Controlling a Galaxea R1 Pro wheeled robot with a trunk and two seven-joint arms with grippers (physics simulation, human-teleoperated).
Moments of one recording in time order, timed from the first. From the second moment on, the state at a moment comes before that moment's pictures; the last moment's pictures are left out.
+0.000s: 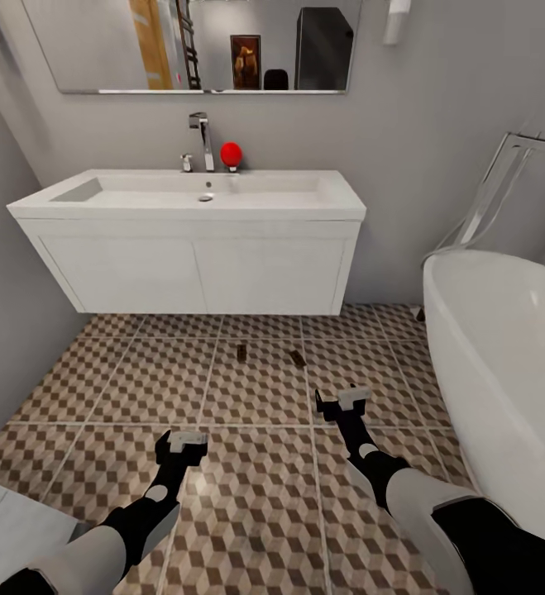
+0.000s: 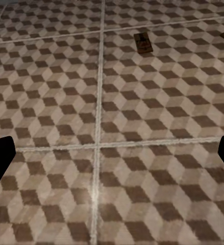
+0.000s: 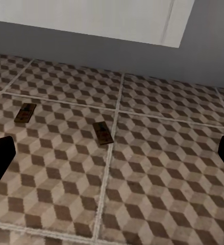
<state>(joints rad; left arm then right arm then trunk) -0.69 0.03 -0.64 -0.27 0.45 -0.41 0.25 -0.92 0.09 0.21 -0.02 0.02 -0.64 -0.13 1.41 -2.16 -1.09</state>
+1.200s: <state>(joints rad) -0.69 0.03 -0.64 -0.26 0.45 -0.41 0.25 -0.92 0.09 0.21 -0.02 0.02 -0.64 -0.13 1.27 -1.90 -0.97</state>
